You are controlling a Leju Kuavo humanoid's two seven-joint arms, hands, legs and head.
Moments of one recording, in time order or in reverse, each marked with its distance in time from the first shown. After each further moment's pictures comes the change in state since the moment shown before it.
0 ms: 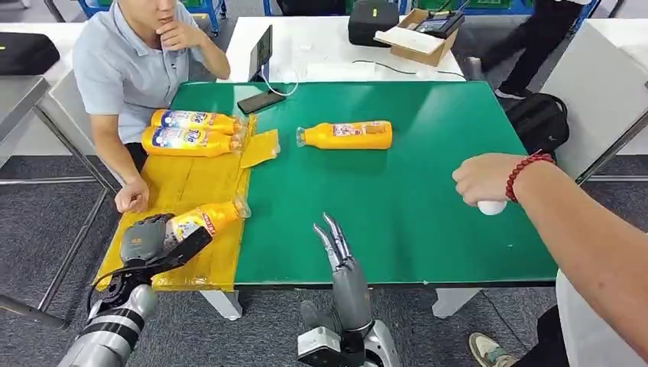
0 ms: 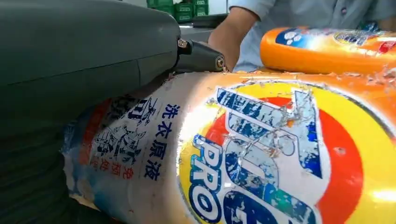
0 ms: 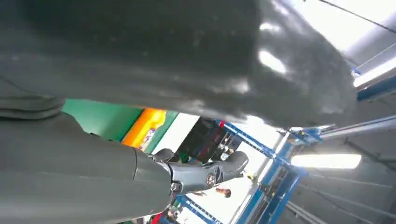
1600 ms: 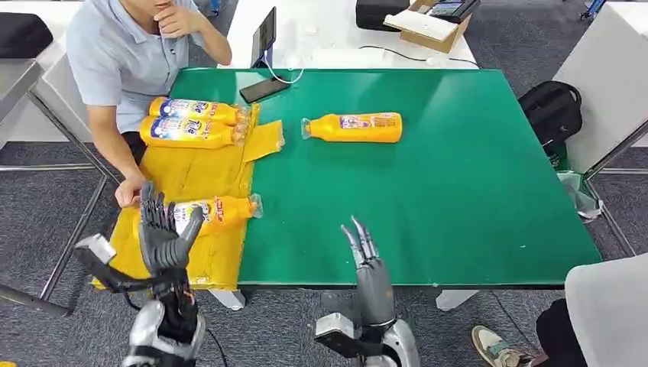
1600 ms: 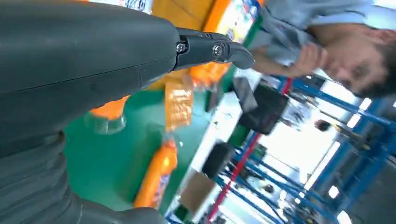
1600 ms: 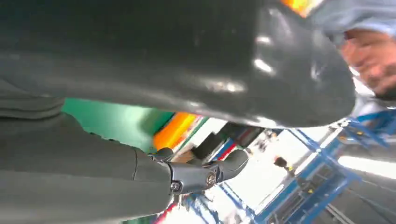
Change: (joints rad) left arm 0.337 -0.325 -0.066 -0.746 1.578 -0.153 -0.479; right arm -0.018 -0.075 -0.127 0.108 0.129 -0.114 0.061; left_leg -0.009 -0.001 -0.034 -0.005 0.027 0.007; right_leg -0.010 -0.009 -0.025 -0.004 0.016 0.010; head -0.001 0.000
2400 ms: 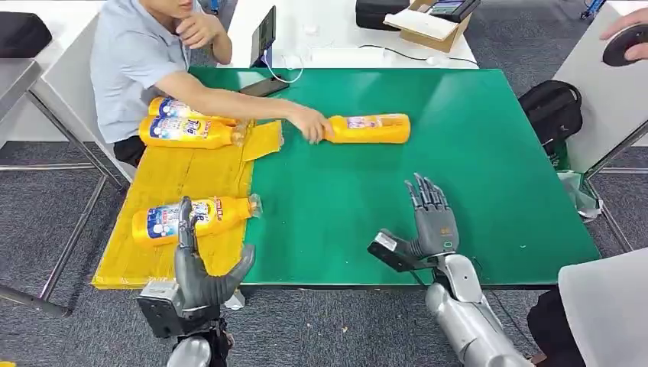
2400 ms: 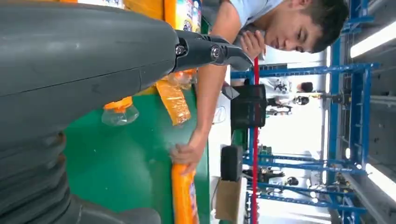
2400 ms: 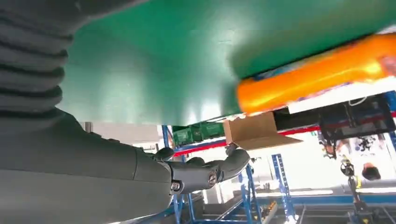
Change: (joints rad) left arm 0.079 0.079 -0.354 -0.024 -0.340 0.363 -0.145; right arm -0.404 -0.155 -0.215 0.531 0.386 -0.002 0.224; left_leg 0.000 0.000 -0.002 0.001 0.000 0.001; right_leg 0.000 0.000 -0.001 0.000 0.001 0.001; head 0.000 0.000
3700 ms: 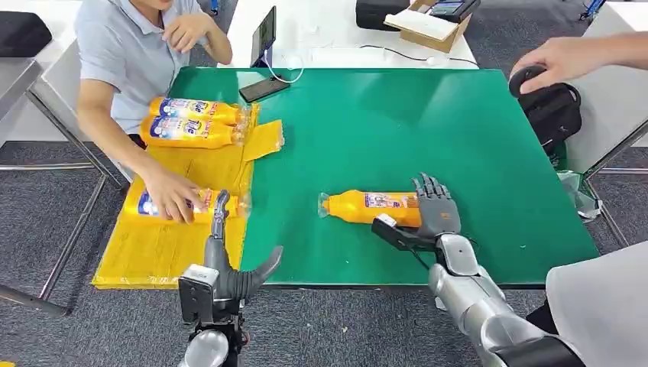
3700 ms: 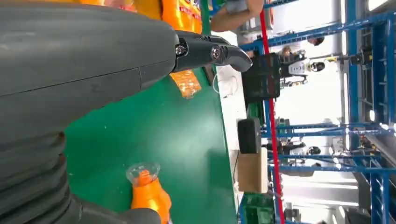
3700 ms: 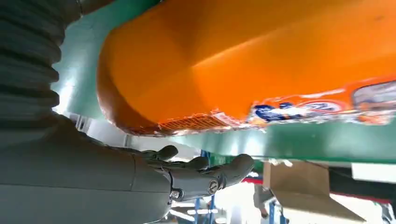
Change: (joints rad) left arm -0.079 0.013 -0.101 0.081 -0.055 -0.014 0.100; right arm -0.214 -0.015 0.071 0.316 0.101 0.181 0.274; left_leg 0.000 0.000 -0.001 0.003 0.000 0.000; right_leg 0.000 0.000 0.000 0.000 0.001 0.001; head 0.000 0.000
